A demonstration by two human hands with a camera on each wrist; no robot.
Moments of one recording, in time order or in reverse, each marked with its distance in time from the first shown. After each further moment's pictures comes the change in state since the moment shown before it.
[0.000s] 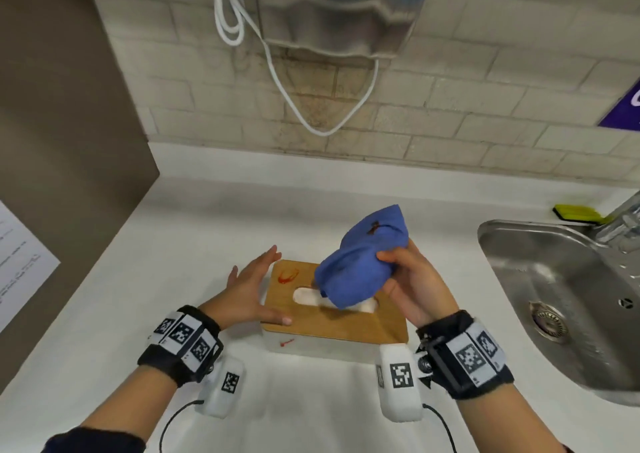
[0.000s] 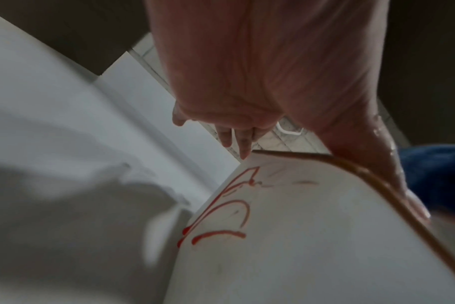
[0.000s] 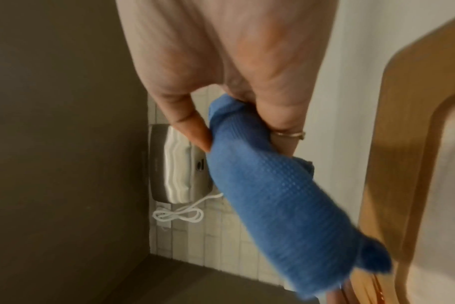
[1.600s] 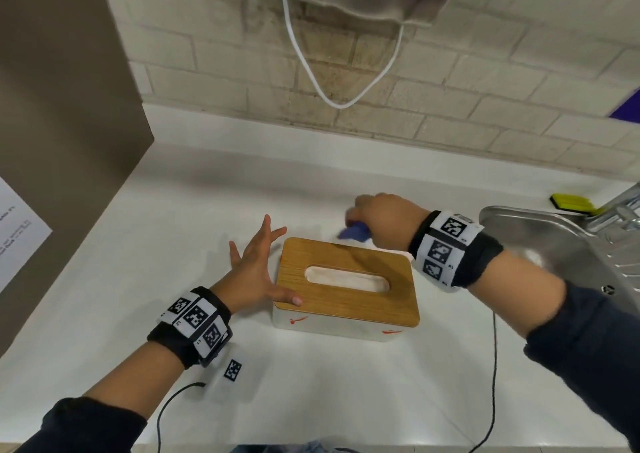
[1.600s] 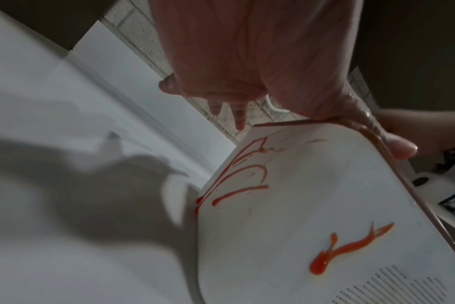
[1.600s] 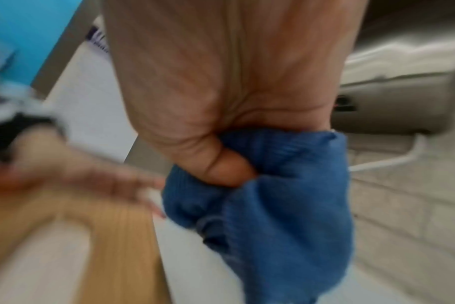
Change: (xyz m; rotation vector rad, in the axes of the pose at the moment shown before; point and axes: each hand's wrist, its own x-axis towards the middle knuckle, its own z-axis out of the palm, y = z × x) left_hand 0.001 -0.010 0.007 -0.097 0.125 0.074; right_hand 0.072 -0.017 0.046 -2.248 -0.530 -0.107
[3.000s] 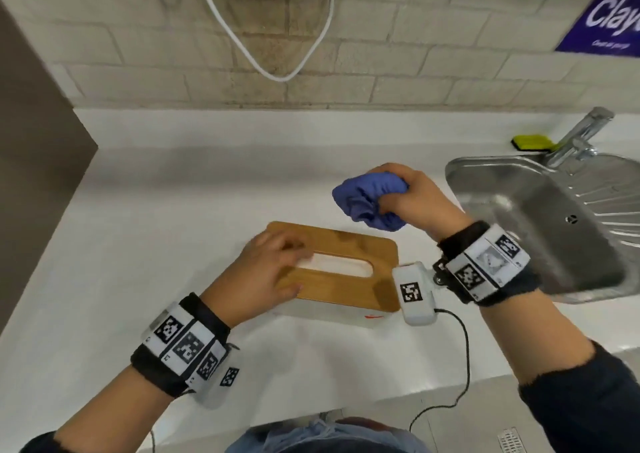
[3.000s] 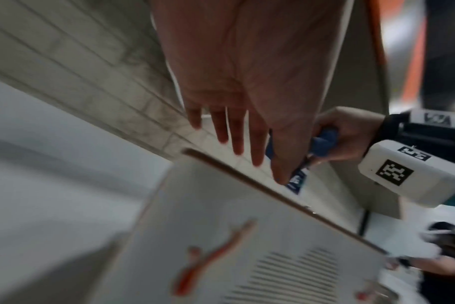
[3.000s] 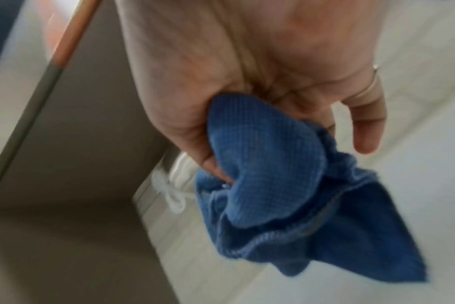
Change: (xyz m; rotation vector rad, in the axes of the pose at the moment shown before) left_hand -0.009 0.052 0.024 0.412 -0.061 0.409; right_hand -0.085 0.026 0.024 1.144 0.485 0.387
